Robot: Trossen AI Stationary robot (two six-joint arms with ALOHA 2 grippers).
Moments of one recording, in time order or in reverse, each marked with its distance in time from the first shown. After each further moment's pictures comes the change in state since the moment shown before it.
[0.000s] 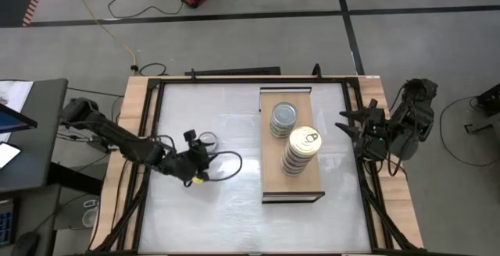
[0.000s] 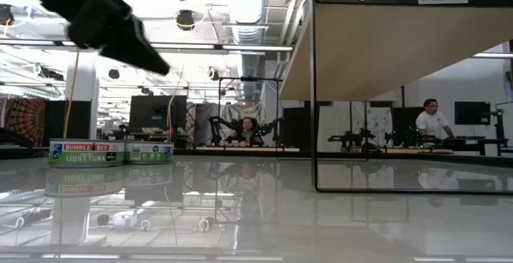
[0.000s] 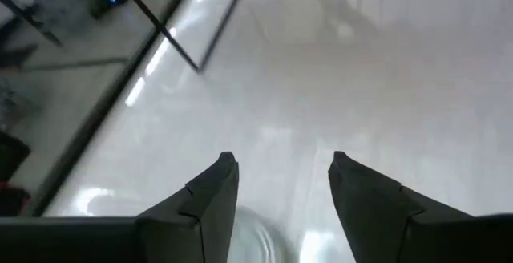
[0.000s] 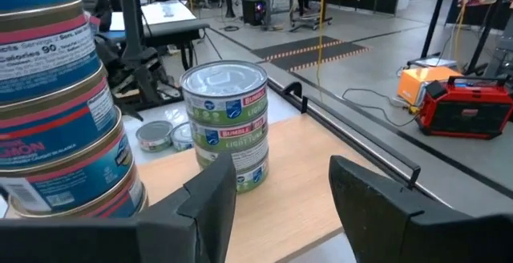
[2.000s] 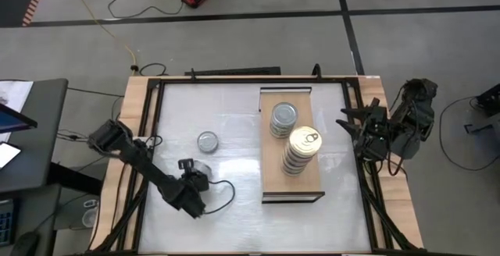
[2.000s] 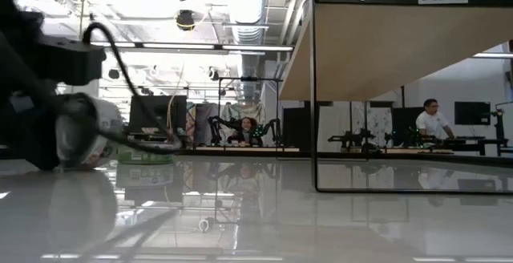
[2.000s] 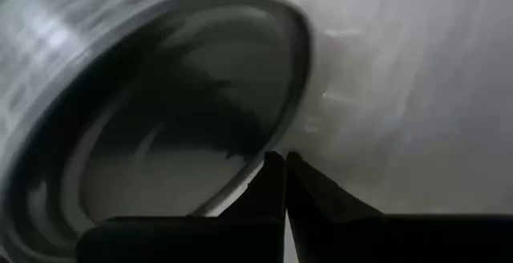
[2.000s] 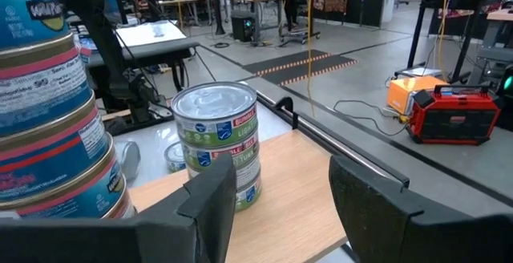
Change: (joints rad) left arm -0.241 0.564 0.276 -0.629 0.362 -0.555; right arm 0.000 0.001 0.000 0.046 0.064 -0.019
